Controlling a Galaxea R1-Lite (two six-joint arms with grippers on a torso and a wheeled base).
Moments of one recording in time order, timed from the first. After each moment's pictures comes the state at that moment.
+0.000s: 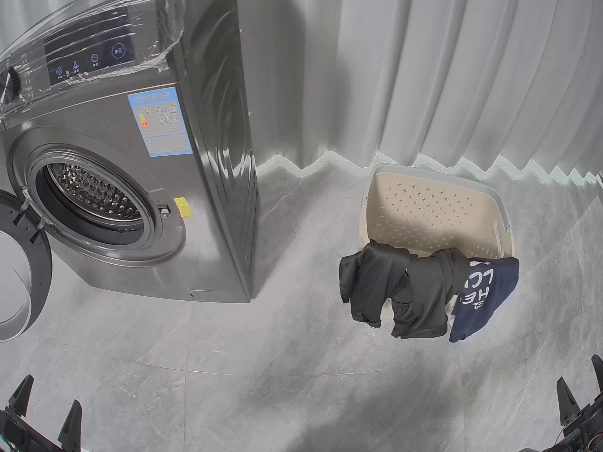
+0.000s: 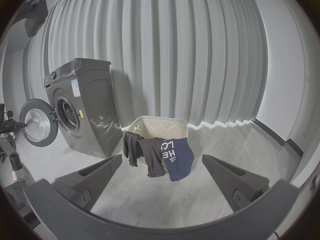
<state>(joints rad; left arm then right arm) 0.00 0.02 -0.02 0.00 -0.01 0.00 0.00 0.01 -0.02 0.00 0.01 0.00</state>
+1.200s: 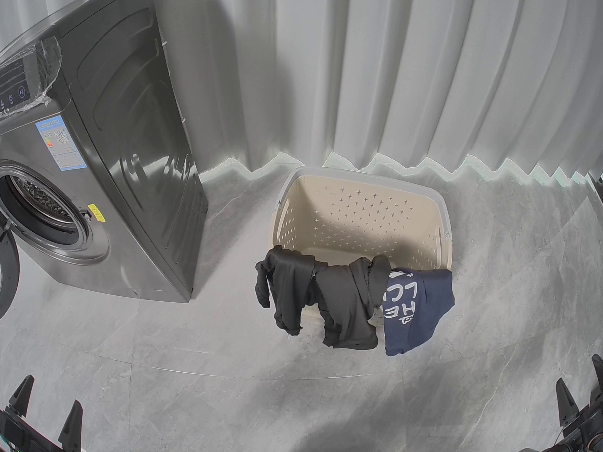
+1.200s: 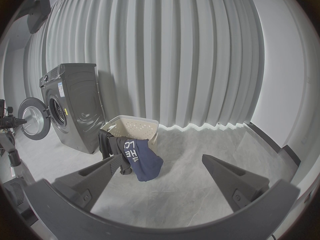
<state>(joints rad) 0.00 0.02 -0.02 0.00 -0.02 0.00 0.00 0.02 -0.02 0.00 0.01 -0.02</state>
